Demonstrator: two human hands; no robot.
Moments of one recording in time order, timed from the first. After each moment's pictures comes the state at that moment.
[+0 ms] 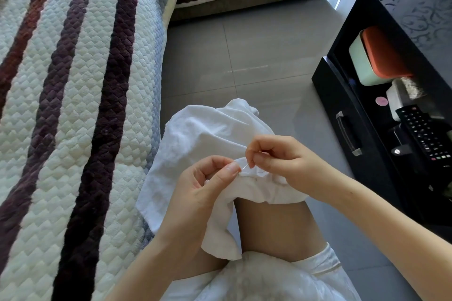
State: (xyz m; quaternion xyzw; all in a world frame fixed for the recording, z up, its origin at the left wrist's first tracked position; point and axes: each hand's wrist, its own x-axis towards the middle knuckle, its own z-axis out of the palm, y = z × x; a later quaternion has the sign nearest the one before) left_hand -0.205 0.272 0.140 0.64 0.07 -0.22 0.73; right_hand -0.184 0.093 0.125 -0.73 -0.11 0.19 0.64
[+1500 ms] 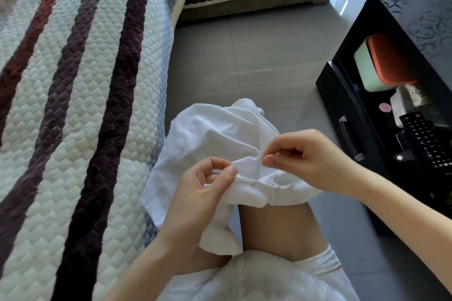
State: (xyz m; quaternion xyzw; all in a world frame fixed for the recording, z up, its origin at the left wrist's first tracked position) left_hand -0.211 0.278 0.139 0.71 0.11 -0.19 0.66; right_hand -0.181 0.075 0.125 -0.84 -0.15 0.10 0.50
